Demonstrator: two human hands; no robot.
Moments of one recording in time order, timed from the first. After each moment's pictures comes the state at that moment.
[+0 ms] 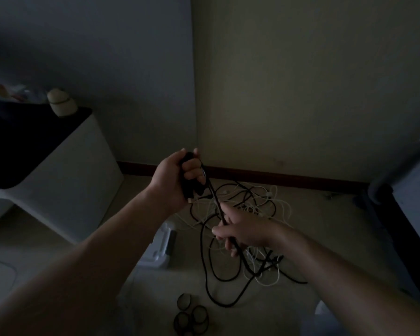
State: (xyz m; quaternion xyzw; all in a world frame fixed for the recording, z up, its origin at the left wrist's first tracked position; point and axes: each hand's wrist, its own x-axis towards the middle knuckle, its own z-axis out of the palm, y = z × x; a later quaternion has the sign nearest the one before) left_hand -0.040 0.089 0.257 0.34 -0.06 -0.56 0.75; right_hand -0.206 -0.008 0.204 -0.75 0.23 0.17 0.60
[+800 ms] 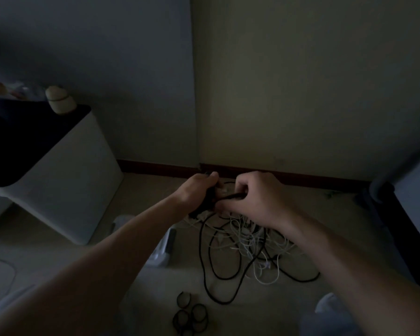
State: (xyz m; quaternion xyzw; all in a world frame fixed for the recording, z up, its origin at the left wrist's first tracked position) left_hand -0.066 0.075 0.230 0.68 -0.25 -0.45 0.53; right_hand -0.211 -0.016 0.257 -0.92 0.27 -0.13 0.26
